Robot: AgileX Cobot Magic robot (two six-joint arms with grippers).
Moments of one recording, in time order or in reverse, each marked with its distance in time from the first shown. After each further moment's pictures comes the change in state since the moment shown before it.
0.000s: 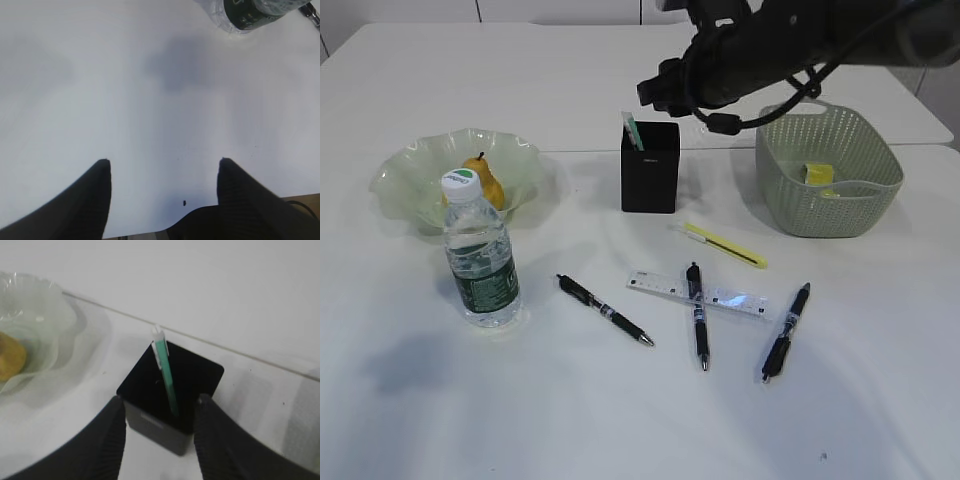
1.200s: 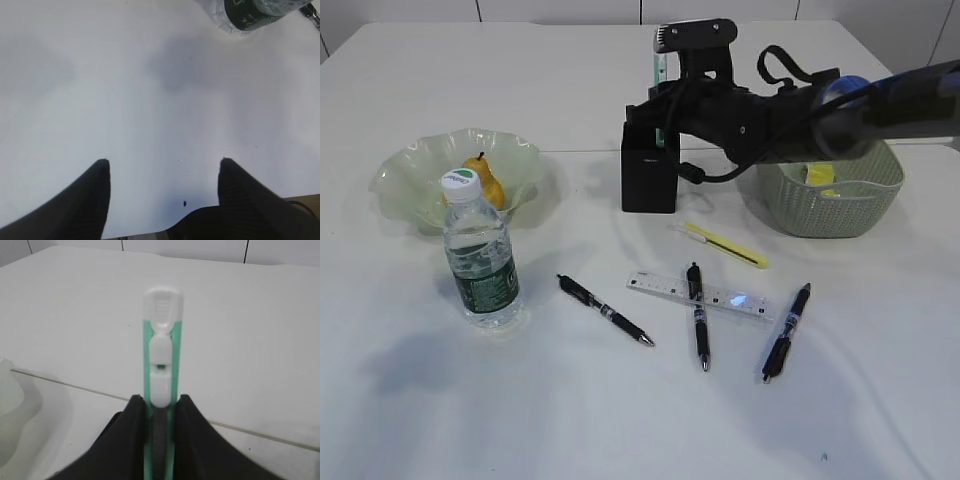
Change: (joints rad) left arm 0.000 0.000 0.000 0.000 0.000 0.000; right arm 0.000 0.248 0.000 0.076 -0.617 -0.018
